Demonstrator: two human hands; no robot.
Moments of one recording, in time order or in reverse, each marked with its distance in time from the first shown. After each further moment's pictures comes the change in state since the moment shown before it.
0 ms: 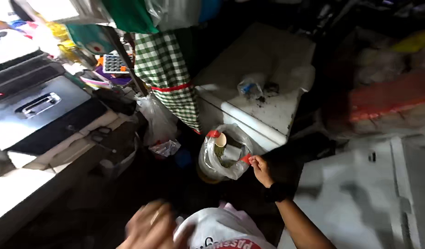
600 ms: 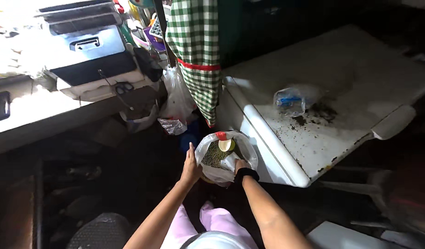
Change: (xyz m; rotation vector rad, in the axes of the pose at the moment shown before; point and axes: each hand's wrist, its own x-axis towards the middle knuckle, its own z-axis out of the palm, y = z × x) left_hand -0.013 -0.174 0.280 0.144 0.046 -1.141; right_hand 0.131 0.073 0.107 -0.759 -0.895 0.287
